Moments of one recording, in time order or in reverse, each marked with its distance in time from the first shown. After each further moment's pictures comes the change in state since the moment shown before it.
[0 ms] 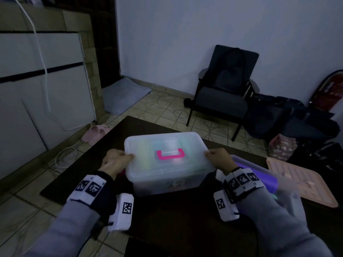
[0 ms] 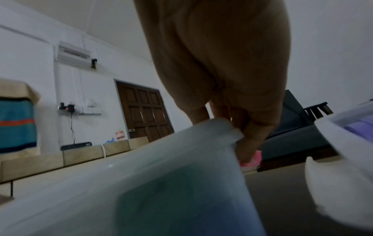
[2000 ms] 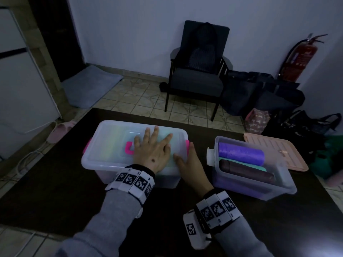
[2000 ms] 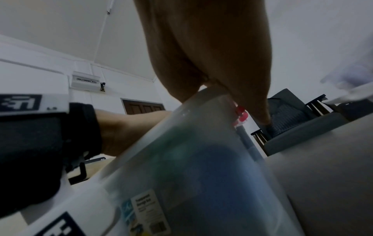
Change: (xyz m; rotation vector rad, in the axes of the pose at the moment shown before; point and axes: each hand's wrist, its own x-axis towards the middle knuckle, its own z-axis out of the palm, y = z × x) left_hand -0.014 0.051 0.152 1.011 -0.030 0.703; right_hand -0.054 0.016 0.045 0.459 0.059 0.000
